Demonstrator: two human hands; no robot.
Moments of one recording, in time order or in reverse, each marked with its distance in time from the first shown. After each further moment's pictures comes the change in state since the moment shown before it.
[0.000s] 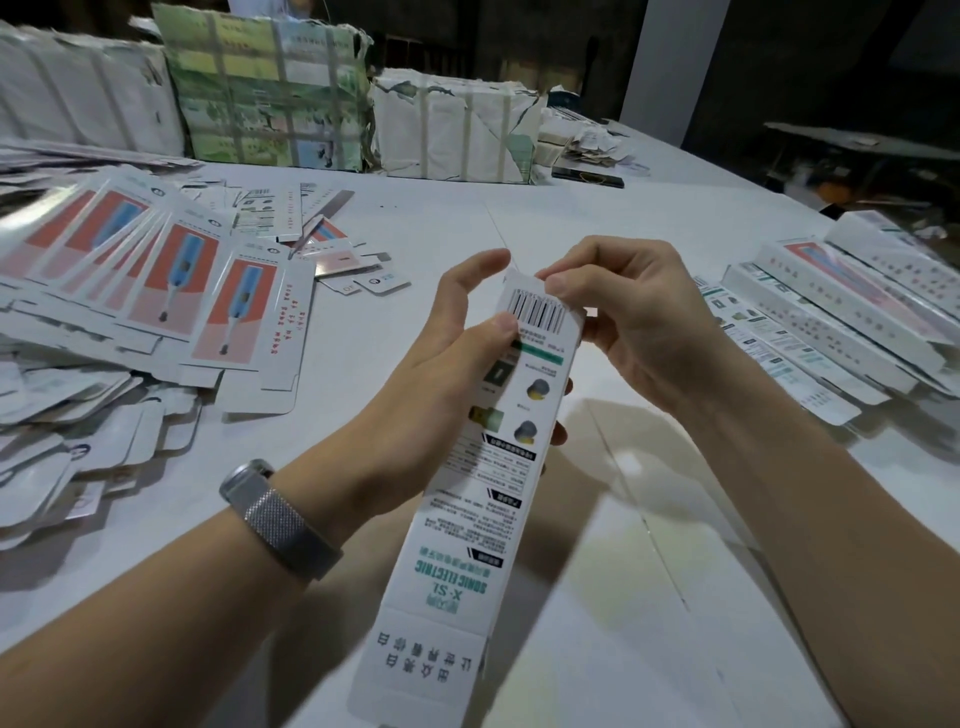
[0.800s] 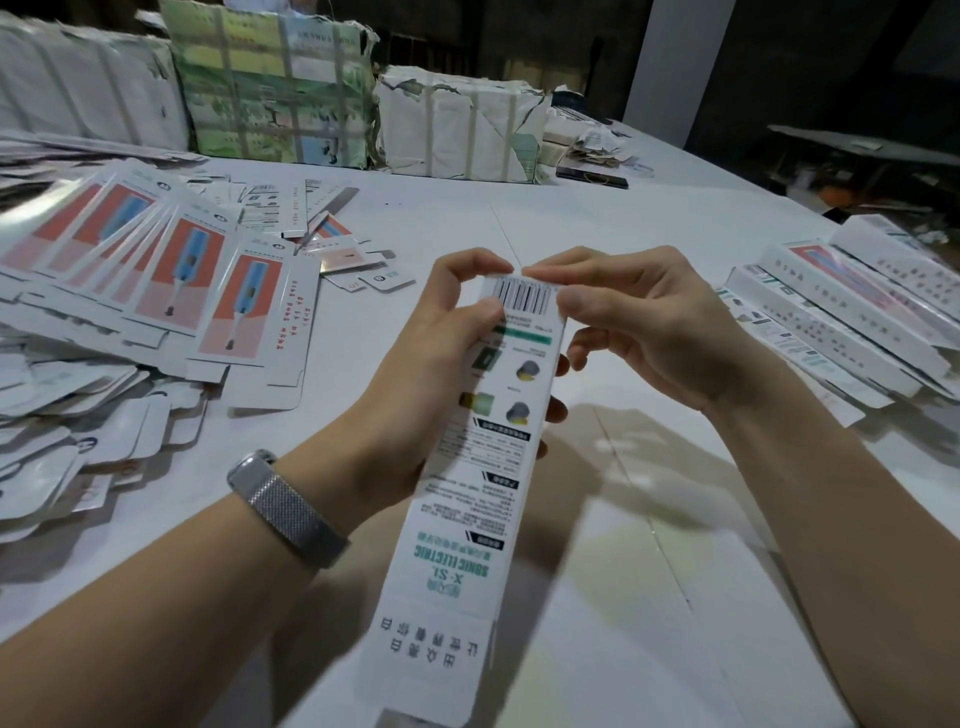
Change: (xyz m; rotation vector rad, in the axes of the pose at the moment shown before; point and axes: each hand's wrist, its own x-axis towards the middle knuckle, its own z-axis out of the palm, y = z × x) left_hand 0.001 0.008 -0.001 -0.145 0.076 -0.006; right_hand -0.002 0.001 -0.017 0.041 -0.243 -0.008
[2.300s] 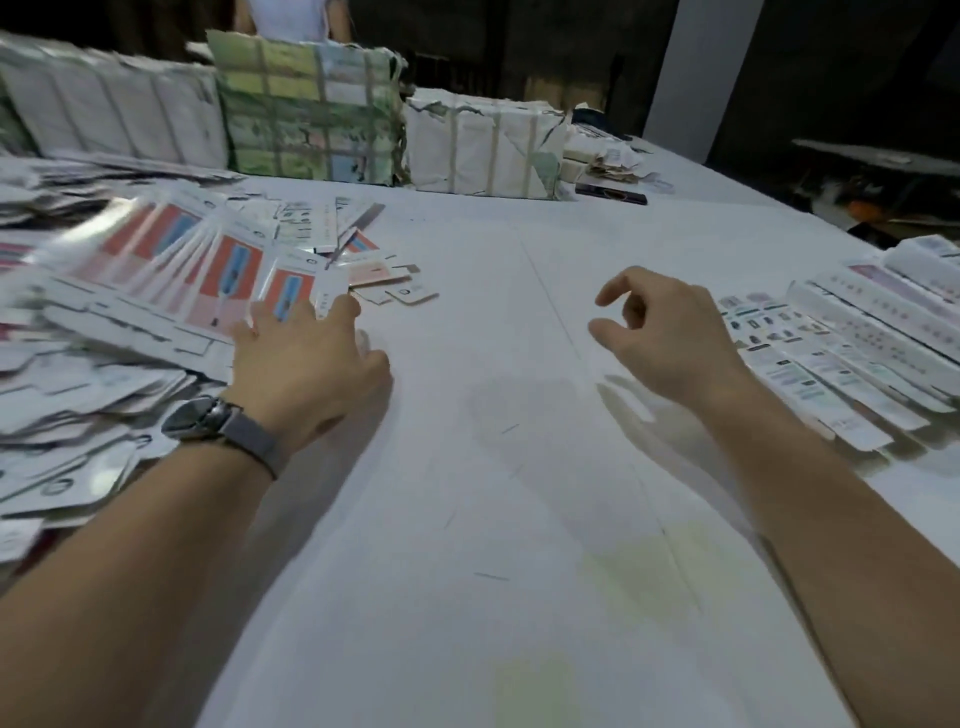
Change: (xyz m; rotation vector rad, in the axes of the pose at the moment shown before) left_hand 0.014 0.005 -0.099 1.704 0.481 -0.370; right_hand 0.009 0.024 -0.015 -1.033 0.465 0.173
